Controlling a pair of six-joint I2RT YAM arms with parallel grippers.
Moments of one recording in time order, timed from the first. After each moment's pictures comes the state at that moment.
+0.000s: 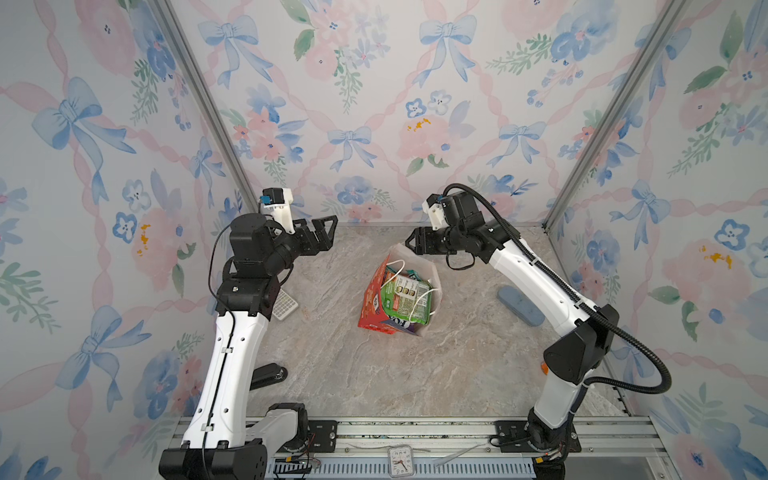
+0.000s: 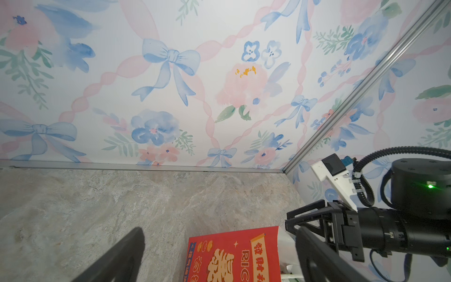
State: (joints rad) left arm 0.00 1.12 1.30 -0.36 0.42 -0.36; right arm 0.57 1.82 1.92 -0.82 -0.19 0.40
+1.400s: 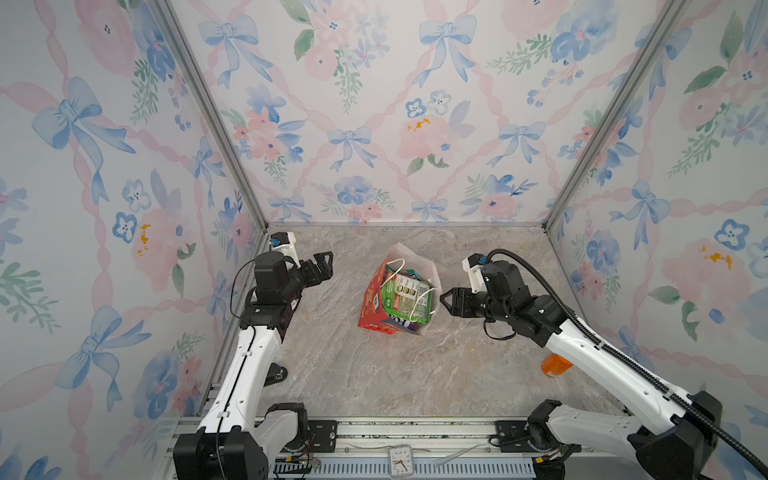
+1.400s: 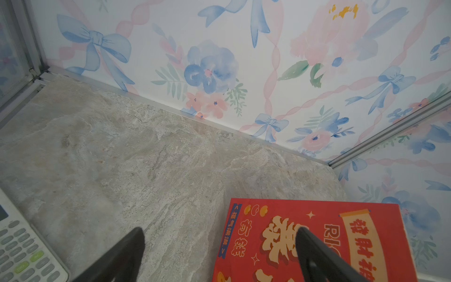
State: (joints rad) left arm 0.03 1.06 0.86 -0.15 0.28 -0.42; right arm 0.66 1.16 1.04 -0.60 -0.08 0.58
